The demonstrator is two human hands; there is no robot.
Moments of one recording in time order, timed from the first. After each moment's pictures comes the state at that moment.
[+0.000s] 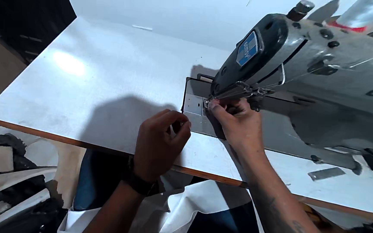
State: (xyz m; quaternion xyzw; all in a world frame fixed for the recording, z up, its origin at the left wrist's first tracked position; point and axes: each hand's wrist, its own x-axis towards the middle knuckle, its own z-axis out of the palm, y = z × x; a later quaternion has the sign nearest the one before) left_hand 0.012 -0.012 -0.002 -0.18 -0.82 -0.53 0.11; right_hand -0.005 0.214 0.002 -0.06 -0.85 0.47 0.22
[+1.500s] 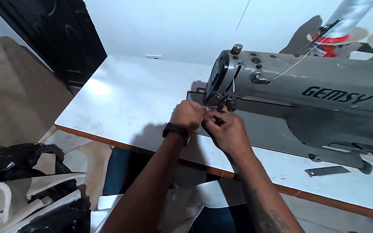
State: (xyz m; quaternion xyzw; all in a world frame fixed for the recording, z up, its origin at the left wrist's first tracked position) left_hand -0.061 0.064 0.026 -0.08 -0.85 -0.50 -0.17; right_hand 0.011 0.224 -0.001 0.03 -0.91 0.36 0.21
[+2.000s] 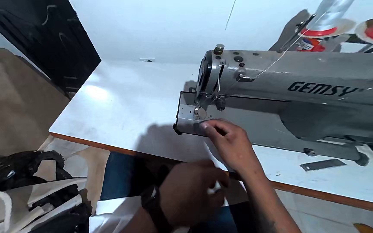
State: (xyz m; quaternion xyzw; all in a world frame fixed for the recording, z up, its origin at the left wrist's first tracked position) left_hand 0.103 0.036 0.035 -0.39 -0.83 -0.36 -0.17; right_hand 0.058 0.226 0.016 -0.01 -0.89 0.44 0.13
